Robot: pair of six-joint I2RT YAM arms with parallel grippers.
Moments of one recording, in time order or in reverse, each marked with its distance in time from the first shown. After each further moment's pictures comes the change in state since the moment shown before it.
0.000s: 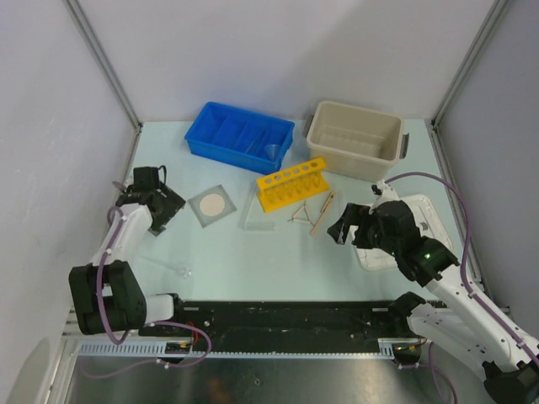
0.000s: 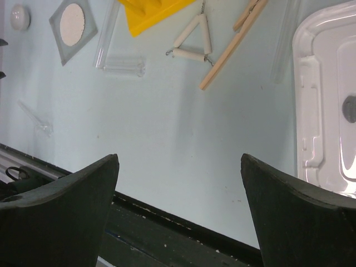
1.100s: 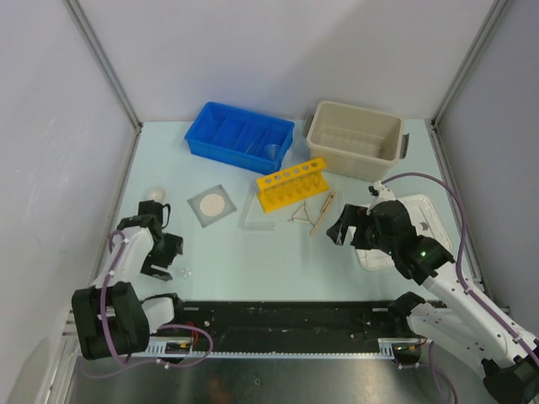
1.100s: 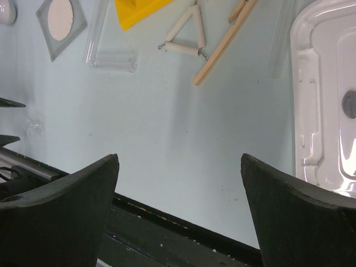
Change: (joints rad) left arm 0.051 -0.157 -0.221 -0.367 -0.056 -0.415; right arm 0.000 0.028 -0.018 0.011 0.000 0.000
